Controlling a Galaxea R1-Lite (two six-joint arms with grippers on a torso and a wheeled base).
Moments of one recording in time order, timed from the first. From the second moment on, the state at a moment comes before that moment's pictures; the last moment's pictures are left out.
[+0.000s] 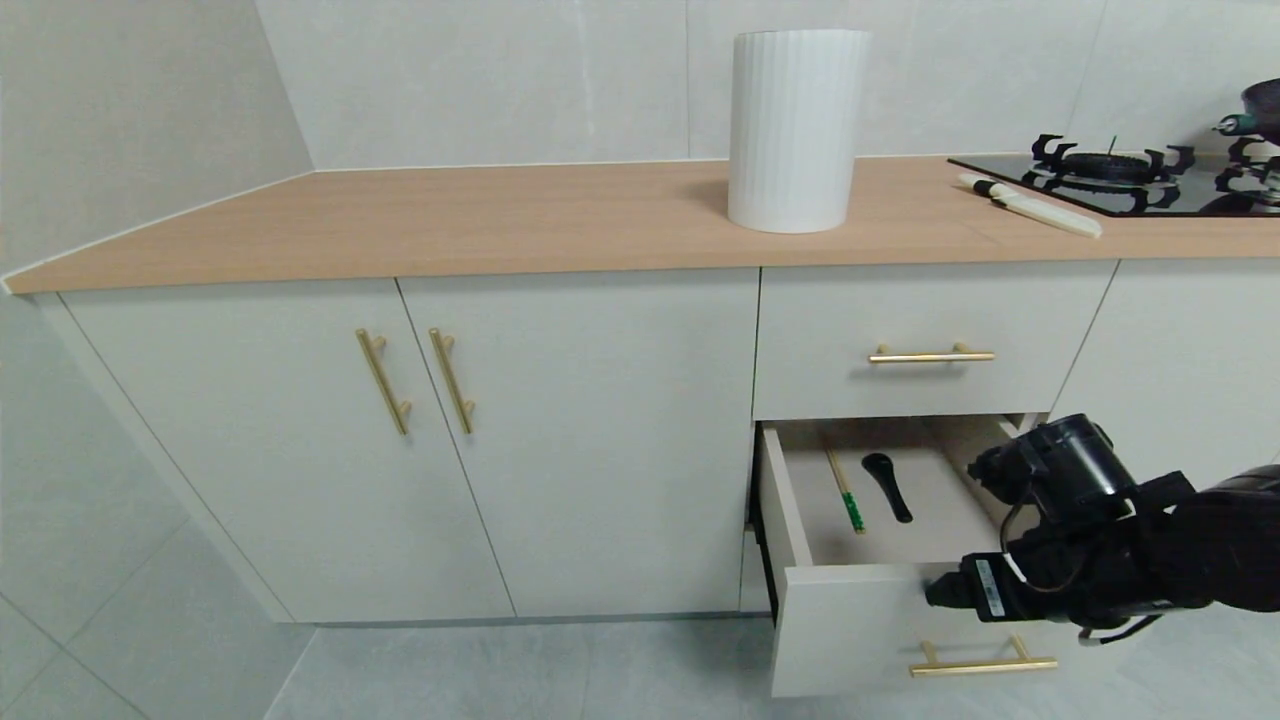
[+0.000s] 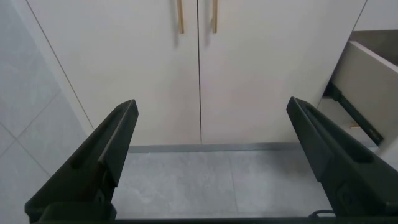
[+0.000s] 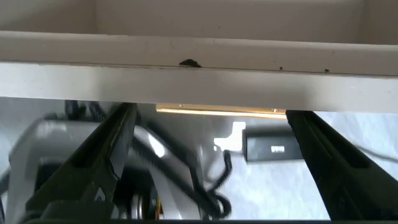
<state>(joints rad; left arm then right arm) 0.00 0.00 0.00 -0.01 0.01 0.01 0.33 1.81 -0.75 -0.05 -0.13 0.25</state>
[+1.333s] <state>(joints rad) 0.00 0.00 0.00 -0.01 0.01 0.00 0.21 2.16 -1.03 -0.39 -0.19 0.21</state>
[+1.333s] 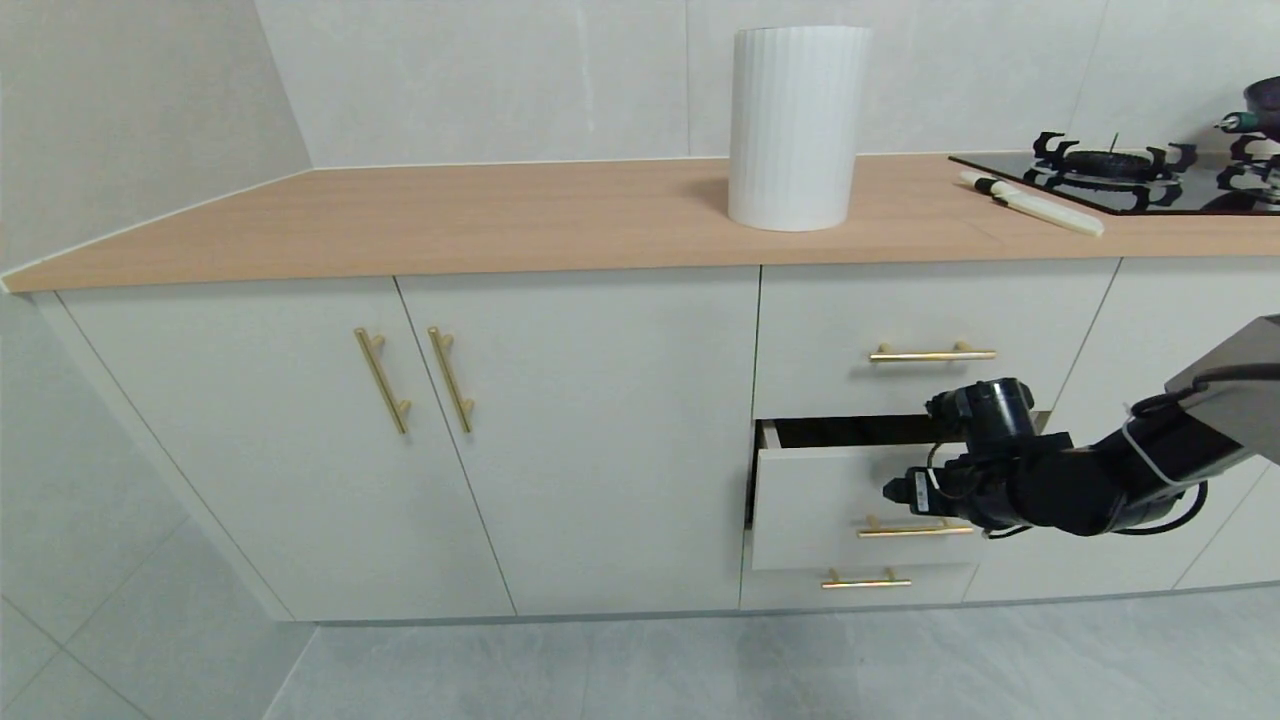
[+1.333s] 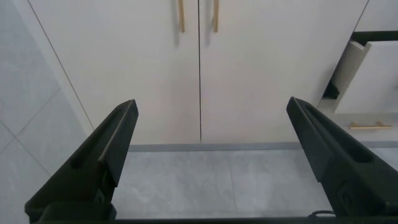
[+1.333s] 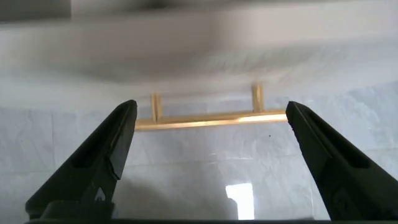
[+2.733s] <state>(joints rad) 0.00 0.00 0.00 -0.01 0.01 0.00 0.21 2.37 -1.12 -0.89 -0.35 0.26</state>
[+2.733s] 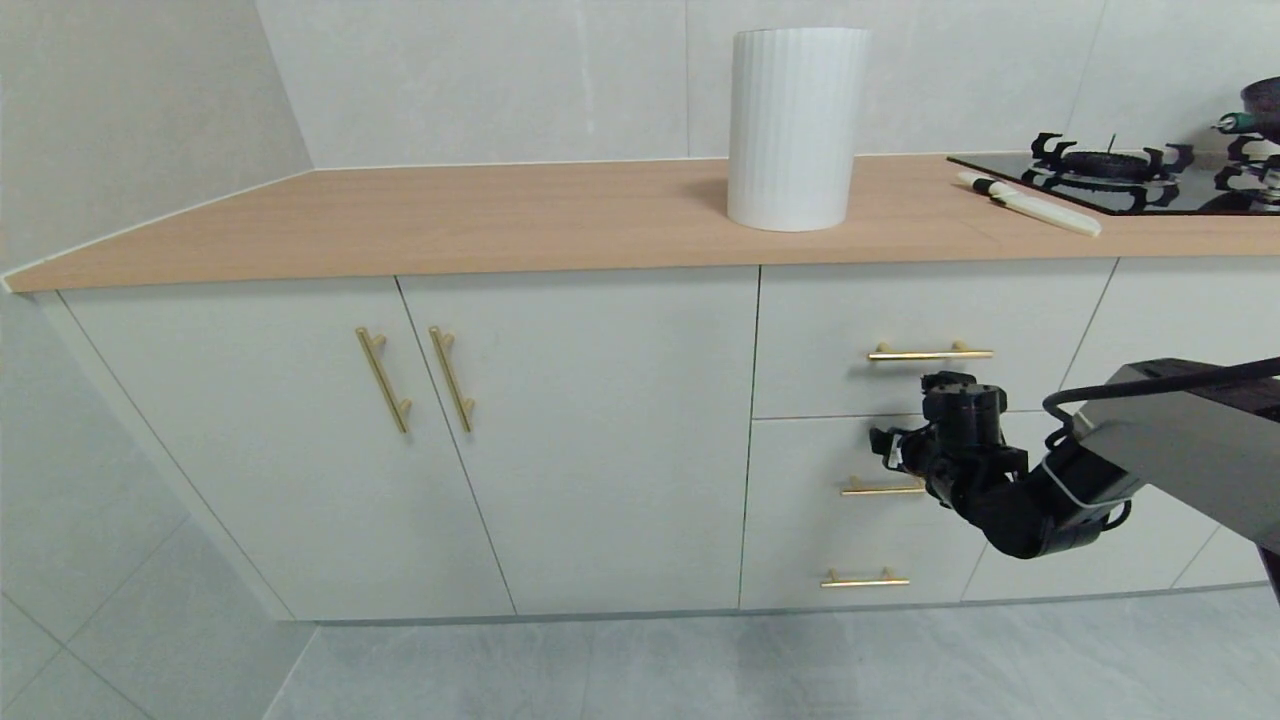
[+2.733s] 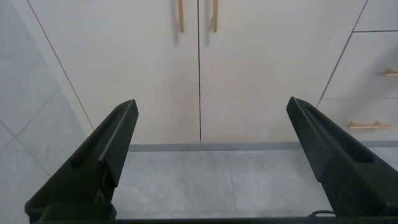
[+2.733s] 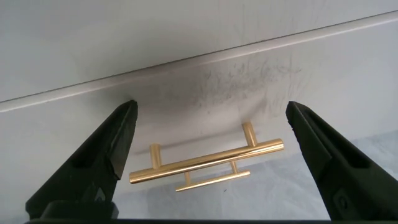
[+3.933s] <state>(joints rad) 0.00 0.00 0.00 -0.01 0.01 0.00 0.20 1.31 -0.38 -0.99 -0.47 0.07</state>
